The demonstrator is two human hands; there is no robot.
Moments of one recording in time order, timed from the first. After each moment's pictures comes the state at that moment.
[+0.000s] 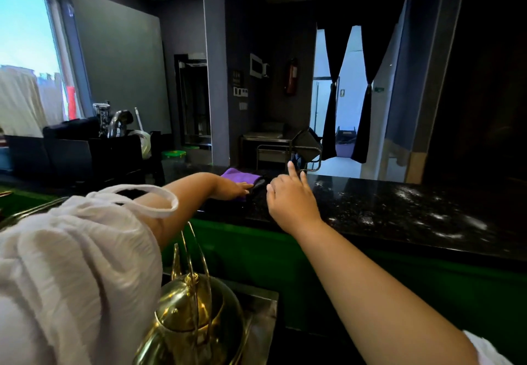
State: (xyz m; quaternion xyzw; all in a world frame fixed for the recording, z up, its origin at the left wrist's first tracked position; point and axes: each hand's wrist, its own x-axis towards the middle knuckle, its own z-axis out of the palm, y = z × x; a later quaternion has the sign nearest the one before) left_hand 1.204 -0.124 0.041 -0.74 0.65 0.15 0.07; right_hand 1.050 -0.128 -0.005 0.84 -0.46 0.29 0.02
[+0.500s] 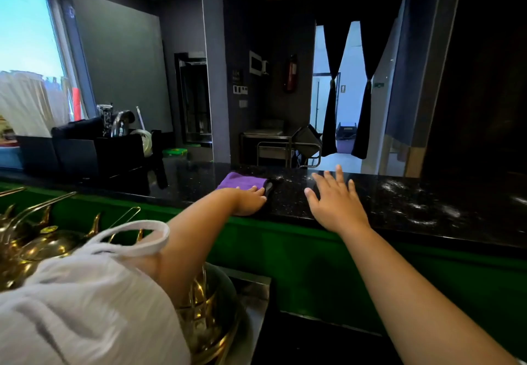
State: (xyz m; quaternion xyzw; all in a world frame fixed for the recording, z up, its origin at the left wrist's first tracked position) left_hand 1.141 -0.087 0.025 -0.71 0.69 0.04 0.13; right_hand 0.955 -0.127 -0.013 0.80 -0.55 0.23 0.02
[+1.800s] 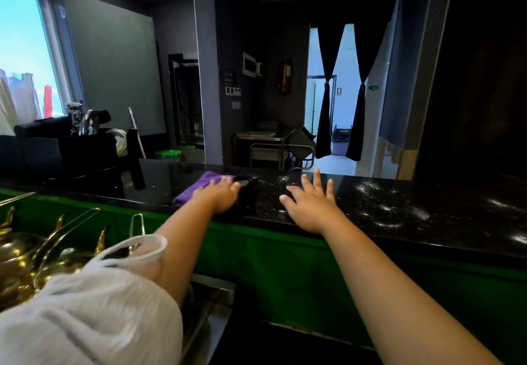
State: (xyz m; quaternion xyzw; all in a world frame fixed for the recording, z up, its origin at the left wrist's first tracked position) left_hand 1.143 -0.139 -0.002 -0.79 0.60 0.04 -0.06; right_hand 0.928 -0.145 -0.007 0.84 -0.52 0.14 -0.03
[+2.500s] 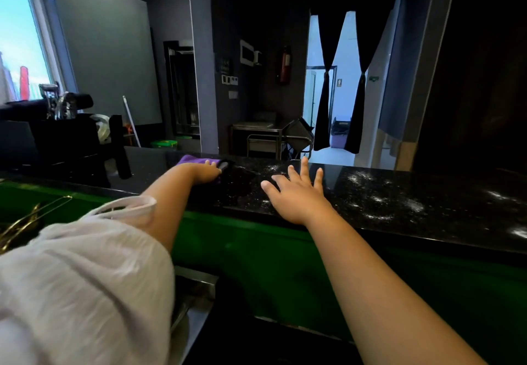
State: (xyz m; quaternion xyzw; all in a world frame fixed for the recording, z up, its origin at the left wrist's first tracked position) left_hand 1.135 -0.161 0.019 -0.82 0.53 0.16 -0.14; right_hand 0.926 -0.147 -0.009 0.85 -0.51 0.13 -0.04
